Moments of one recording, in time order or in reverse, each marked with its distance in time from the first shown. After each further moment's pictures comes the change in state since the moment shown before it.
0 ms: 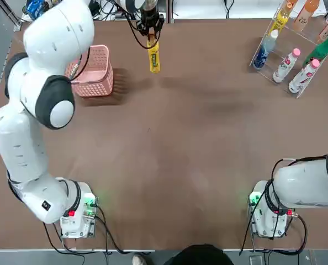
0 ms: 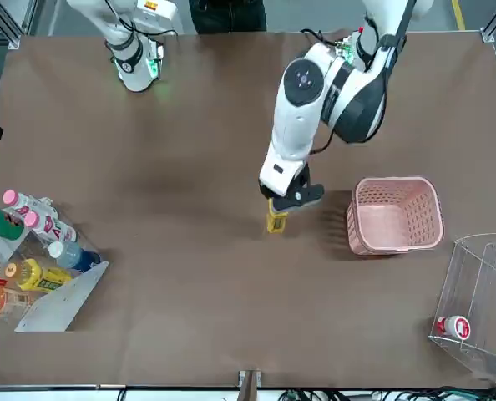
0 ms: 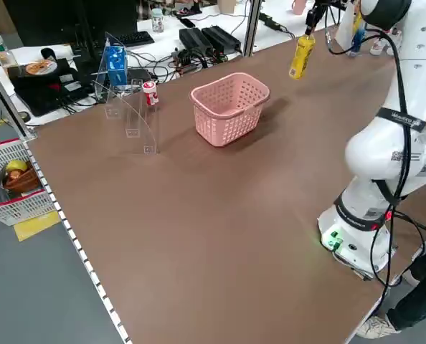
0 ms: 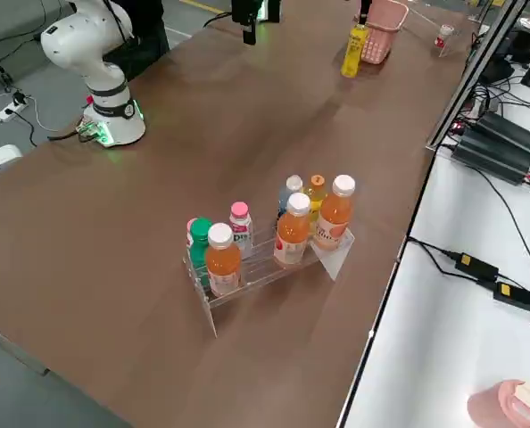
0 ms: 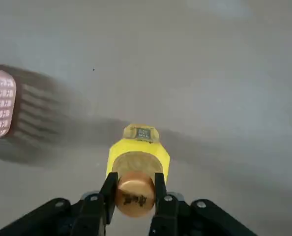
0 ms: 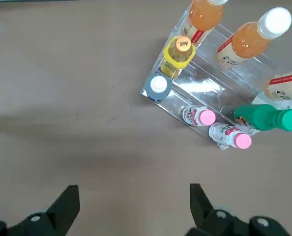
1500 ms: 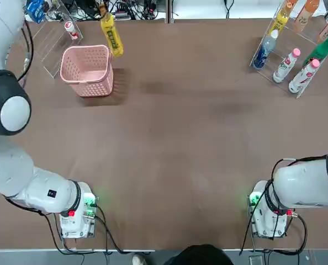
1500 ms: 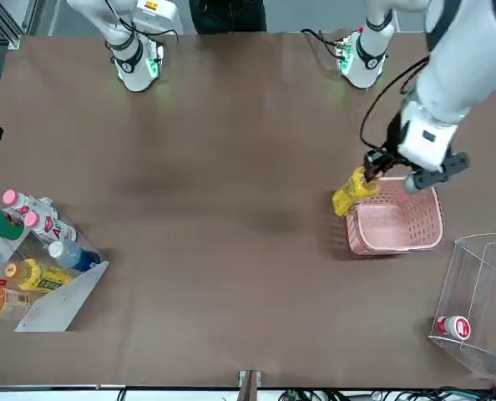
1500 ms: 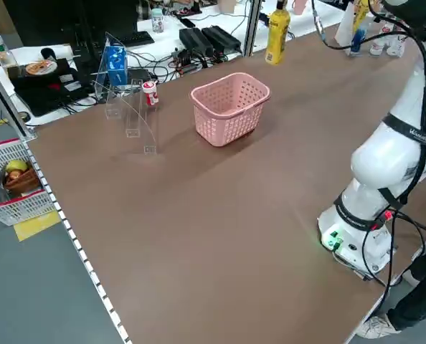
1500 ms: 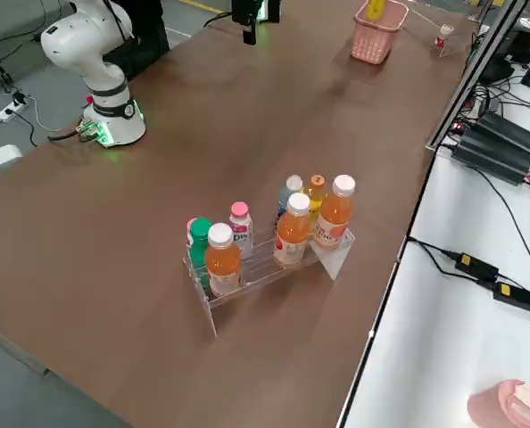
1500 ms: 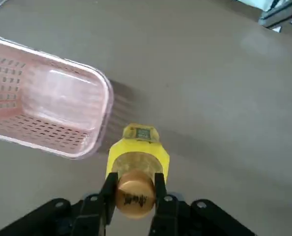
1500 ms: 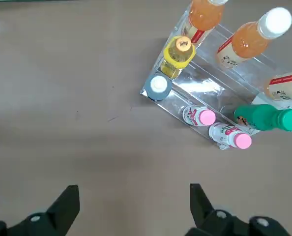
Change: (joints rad) left arm 0.368 -0.345 -0.068 -0.152 -0.119 -0.215 0.227; right arm 0.000 0.000 0.000 0.000 0.000 0.000 0.000
